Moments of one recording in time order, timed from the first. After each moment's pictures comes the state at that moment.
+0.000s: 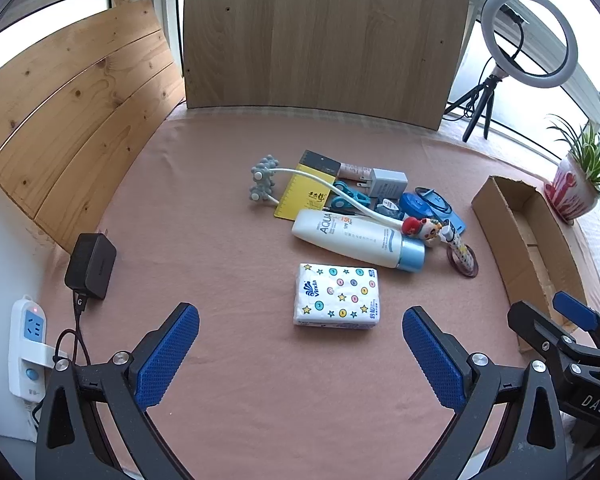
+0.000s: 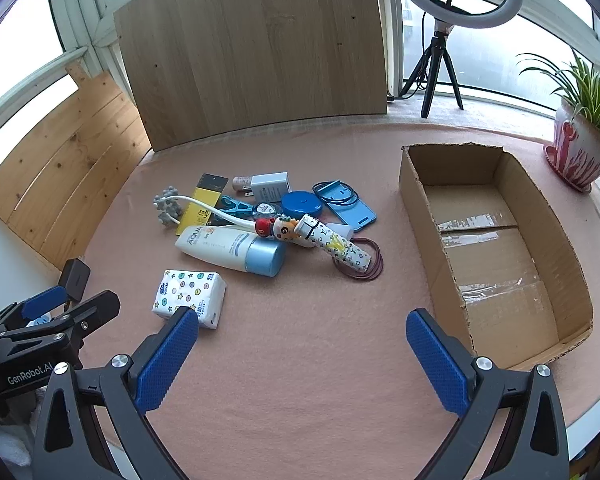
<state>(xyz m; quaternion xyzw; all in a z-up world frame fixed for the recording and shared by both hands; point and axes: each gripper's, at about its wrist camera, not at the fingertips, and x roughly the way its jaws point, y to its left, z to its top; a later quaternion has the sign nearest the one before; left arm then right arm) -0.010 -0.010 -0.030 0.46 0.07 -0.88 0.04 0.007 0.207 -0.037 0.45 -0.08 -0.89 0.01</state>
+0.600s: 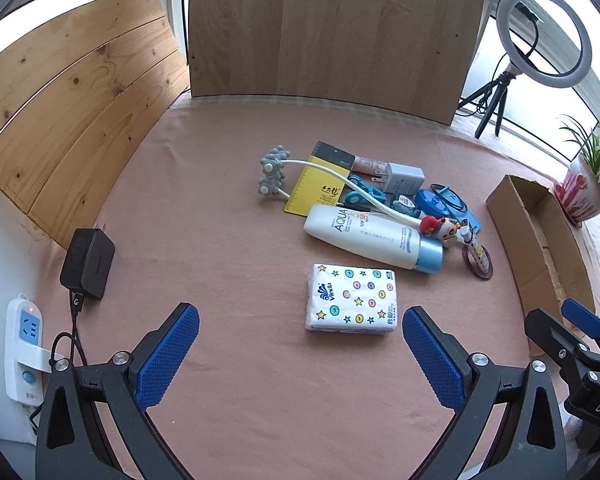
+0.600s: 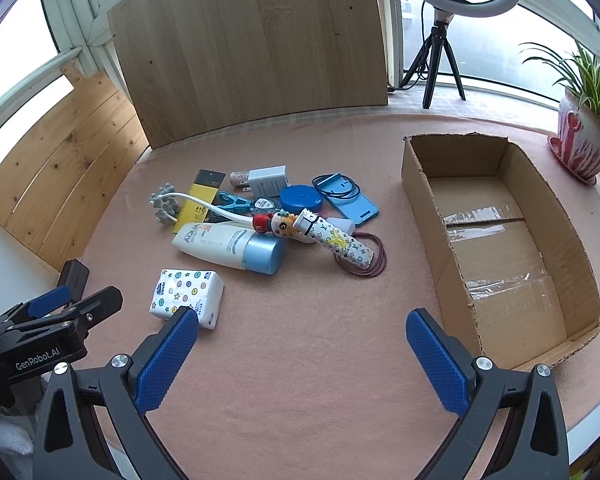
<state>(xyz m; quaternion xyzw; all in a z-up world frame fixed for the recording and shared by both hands) -0.026 -0.026 -0.044 0.48 0.08 -0.87 0.05 0.000 0.210 -0.045 0.46 -0.09 -0.88 0.01</state>
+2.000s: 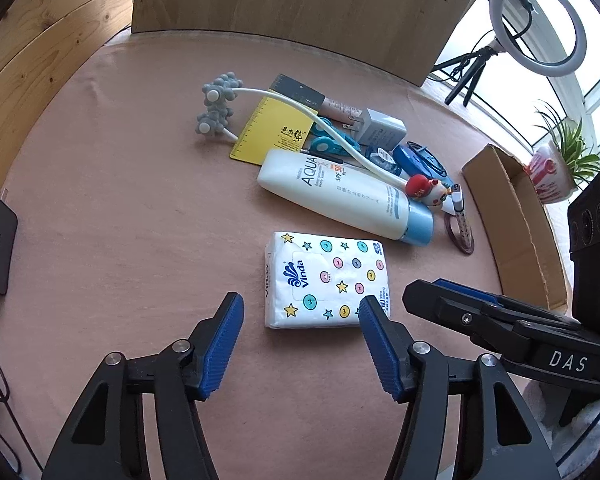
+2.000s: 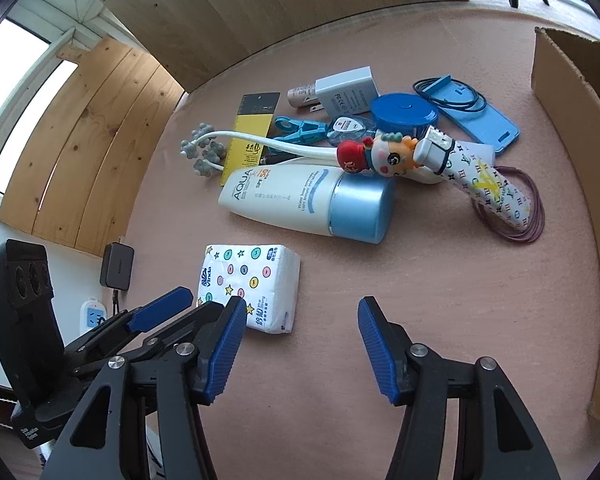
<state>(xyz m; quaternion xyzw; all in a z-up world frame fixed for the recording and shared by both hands) -0.060 -0.034 -0.111 0.53 0.15 -0.83 -0.07 -0.070 0.172 -0.118 0.57 -0.20 -0.79 0.14</state>
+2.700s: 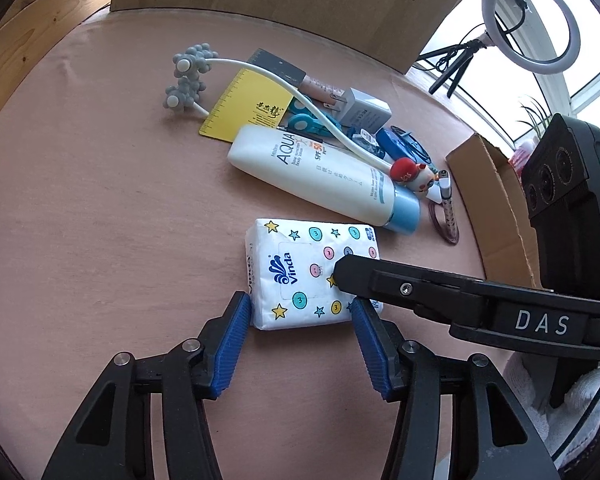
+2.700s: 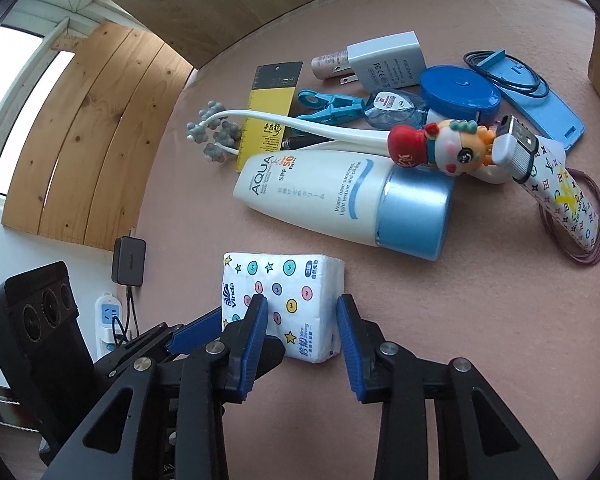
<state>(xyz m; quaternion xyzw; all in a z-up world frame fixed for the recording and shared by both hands) -0.067 -0.025 -0.129 0.54 0.18 -0.82 -0.10 -0.099 0.153 -0.137 0.60 -0.21 -0.75 0.17</state>
